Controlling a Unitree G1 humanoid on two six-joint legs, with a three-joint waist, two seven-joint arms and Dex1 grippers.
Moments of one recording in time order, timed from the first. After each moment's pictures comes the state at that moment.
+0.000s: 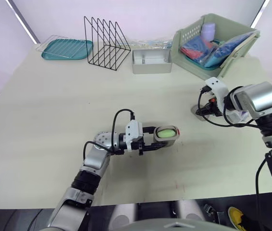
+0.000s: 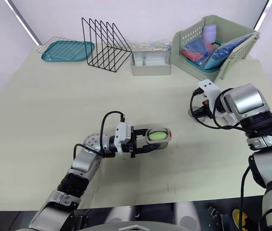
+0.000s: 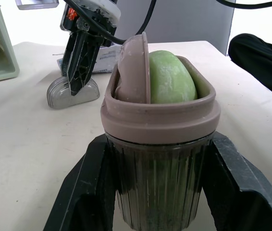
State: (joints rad) left arm -0.33 0.33 -0.23 0.18 -0.28 -0.14 -1.20; right arm -0.97 -0.72 0.38 0.29 0.26 1.25 0.83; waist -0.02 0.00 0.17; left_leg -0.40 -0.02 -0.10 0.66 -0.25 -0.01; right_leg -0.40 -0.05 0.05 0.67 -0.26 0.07
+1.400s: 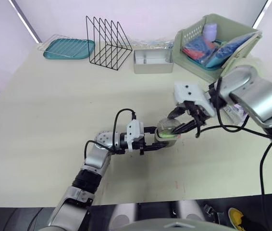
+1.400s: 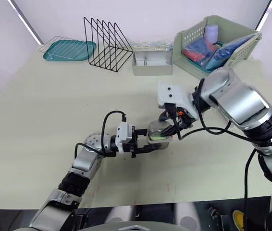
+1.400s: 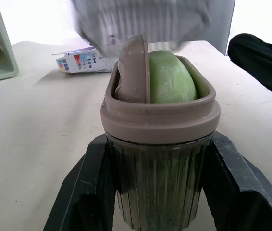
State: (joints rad) left arm -0.35 0.32 -0.24 0.19 -0.27 -0.14 -1.20; right arm -1.04 -0.82 0.54 -0.29 0.33 0.96 1.39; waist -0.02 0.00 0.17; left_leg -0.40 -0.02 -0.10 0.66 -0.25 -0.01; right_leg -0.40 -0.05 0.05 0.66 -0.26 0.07
